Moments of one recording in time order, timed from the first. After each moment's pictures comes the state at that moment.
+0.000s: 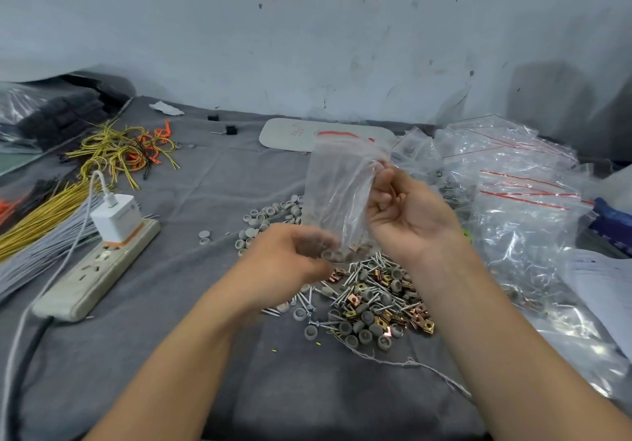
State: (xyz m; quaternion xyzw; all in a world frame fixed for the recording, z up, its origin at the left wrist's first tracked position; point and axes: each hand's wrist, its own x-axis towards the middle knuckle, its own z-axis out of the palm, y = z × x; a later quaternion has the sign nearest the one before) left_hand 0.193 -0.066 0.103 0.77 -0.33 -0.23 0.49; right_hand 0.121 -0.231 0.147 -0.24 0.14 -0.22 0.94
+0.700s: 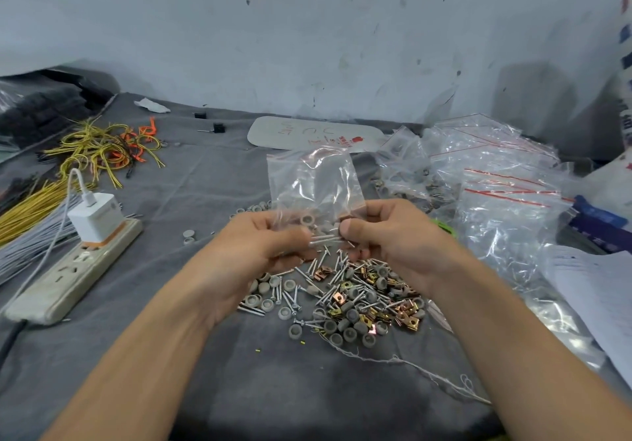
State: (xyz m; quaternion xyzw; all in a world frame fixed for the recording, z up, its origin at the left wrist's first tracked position) left_hand 0.196 -0.060 0.113 0.64 -0.23 -0.31 0.66; right_hand 0.086 -0.242 0.129 -0.74 0.16 -0.11 0.65
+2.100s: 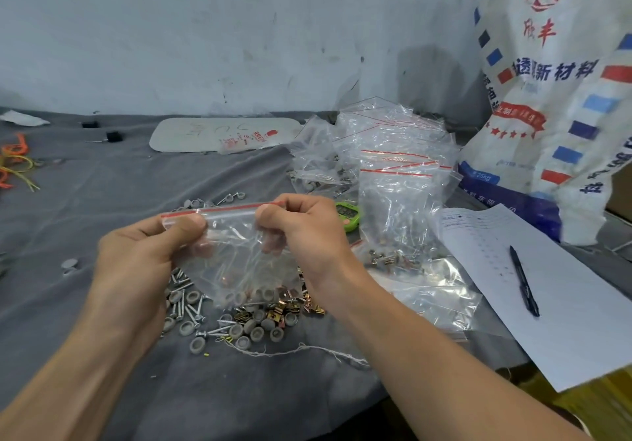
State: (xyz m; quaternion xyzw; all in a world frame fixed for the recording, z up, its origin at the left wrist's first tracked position) left_hand 0.164 -0.099 0.107 0.58 -0.17 -0.15 0.78; right_hand 0.060 -0.234 0.124 -0.64 0.20 -0.27 0.69
